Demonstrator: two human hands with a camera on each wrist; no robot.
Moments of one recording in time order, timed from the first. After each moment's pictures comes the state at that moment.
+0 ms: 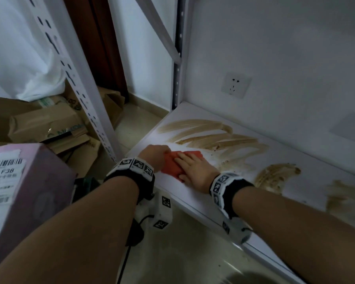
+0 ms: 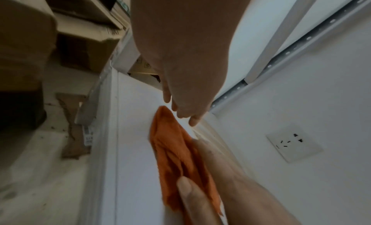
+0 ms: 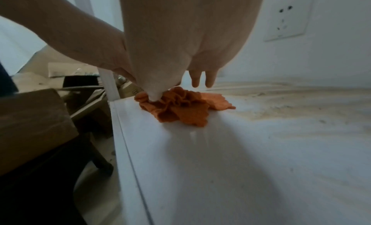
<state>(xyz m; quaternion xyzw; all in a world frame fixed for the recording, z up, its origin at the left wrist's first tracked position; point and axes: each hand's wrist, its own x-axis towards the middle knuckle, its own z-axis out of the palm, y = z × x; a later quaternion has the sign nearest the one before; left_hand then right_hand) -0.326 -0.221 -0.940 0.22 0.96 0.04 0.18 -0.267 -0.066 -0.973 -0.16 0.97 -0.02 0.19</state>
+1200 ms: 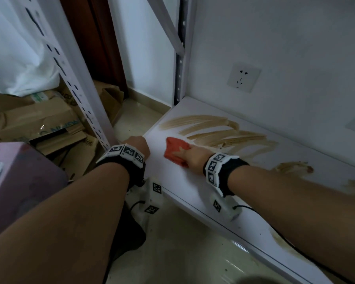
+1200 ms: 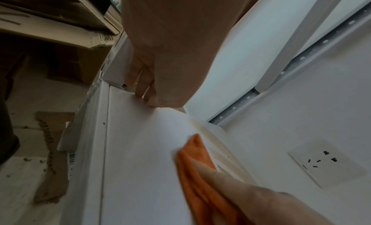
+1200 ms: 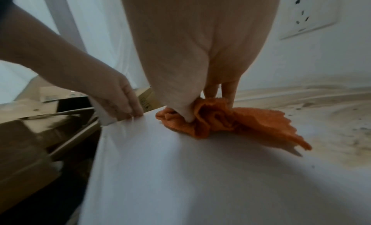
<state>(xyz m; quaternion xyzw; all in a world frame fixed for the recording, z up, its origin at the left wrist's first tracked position) -0.366 -0.255 -0.960 0.05 0.98 0.01 0.20 -0.308 -0.077 -0.963 -0.08 0.96 -0.12 0.25</state>
